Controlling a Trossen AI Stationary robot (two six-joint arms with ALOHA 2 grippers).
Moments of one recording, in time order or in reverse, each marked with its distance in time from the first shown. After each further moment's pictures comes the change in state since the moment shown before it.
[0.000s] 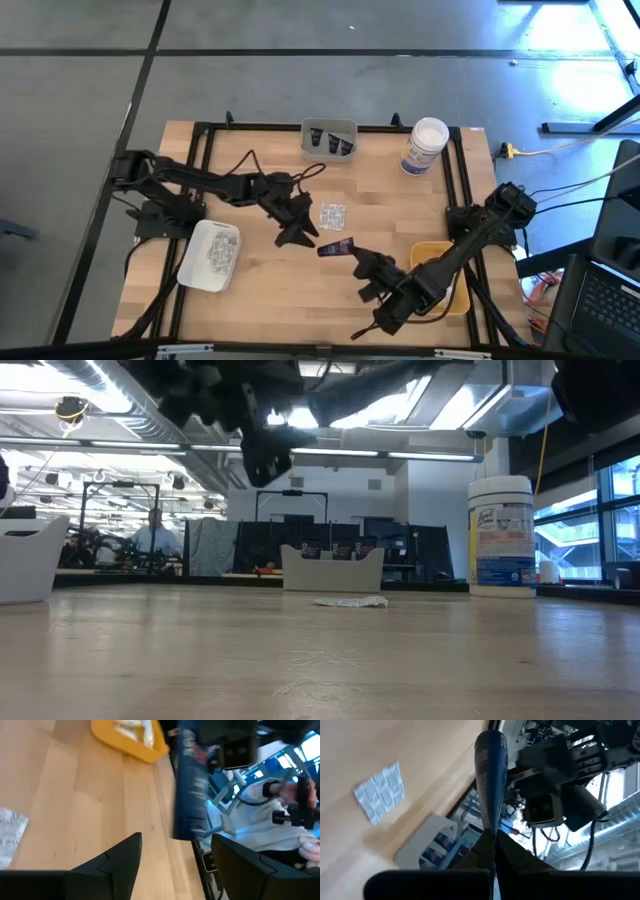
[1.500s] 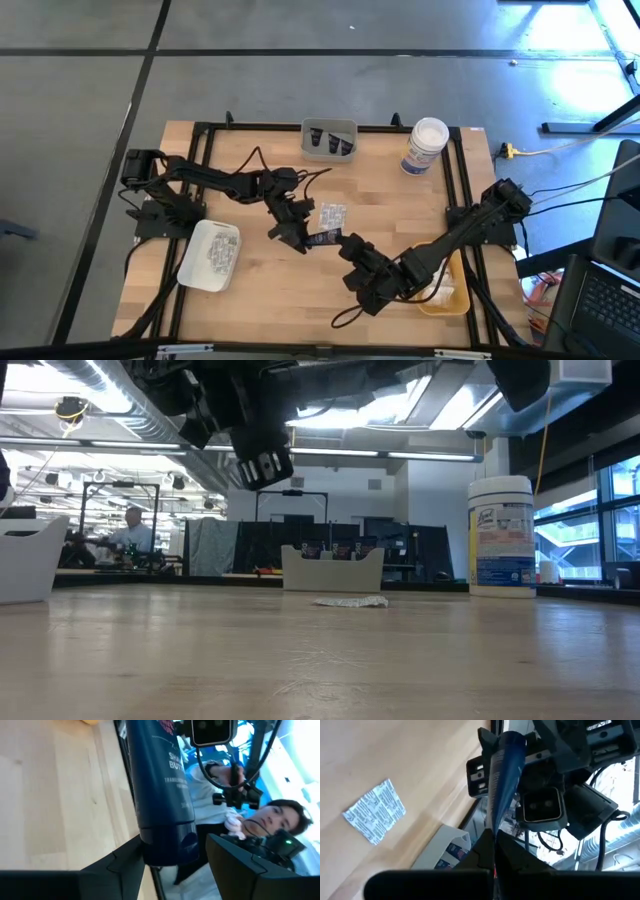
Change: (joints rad) left arm 0.055 0.084 0.002 0.118 0.401 -0.144; right arm -0.123 0.000 0.089 0.037 -0.142 0.009
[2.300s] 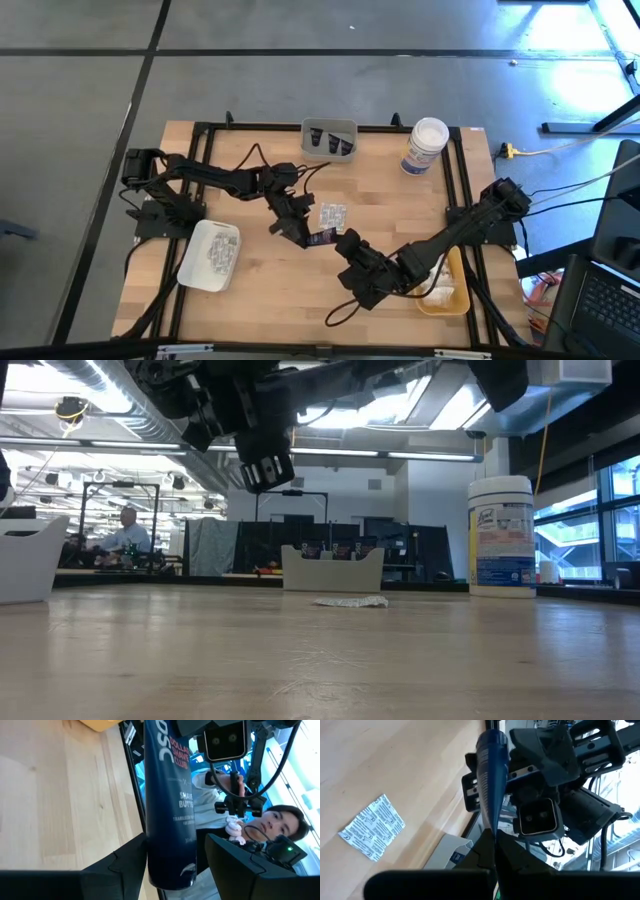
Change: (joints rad) left arm 0.039 0.000 0.000 0.000 0.011 -0.005; right arm -0.028 0.000 0.000 0.089 -0.045 -0.003
